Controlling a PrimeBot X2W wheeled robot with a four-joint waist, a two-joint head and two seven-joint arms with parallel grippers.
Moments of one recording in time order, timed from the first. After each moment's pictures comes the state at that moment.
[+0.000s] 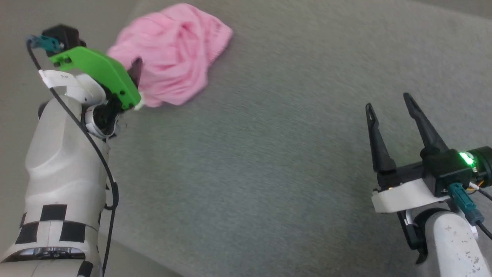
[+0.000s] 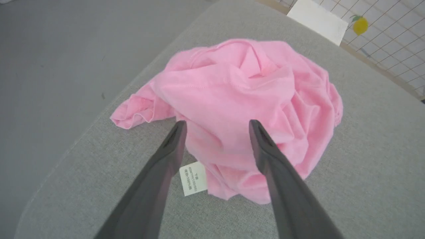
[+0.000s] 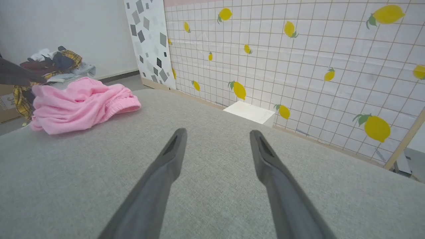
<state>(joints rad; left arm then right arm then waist) -0.92 0.22 -0.06 0.80 -0.56 -0.03 0.36 -0.18 -0.05 0.04 -0.10 -0.13 0.13 -0.14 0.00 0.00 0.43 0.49</state>
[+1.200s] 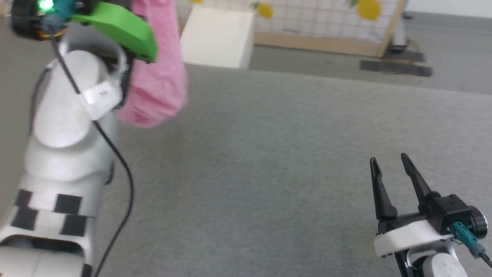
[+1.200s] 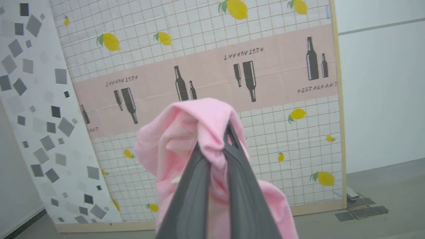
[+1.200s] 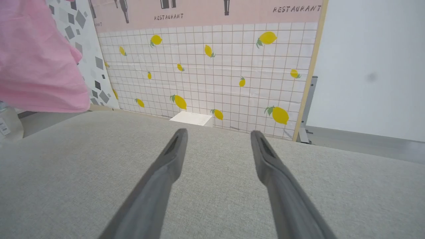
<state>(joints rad) -0.98 0.27 -0.31 0.50 -0.27 -0.02 -0.14 -0.04 -0.05 -0.01 0.09 0.05 0.13 -0.26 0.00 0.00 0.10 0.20</state>
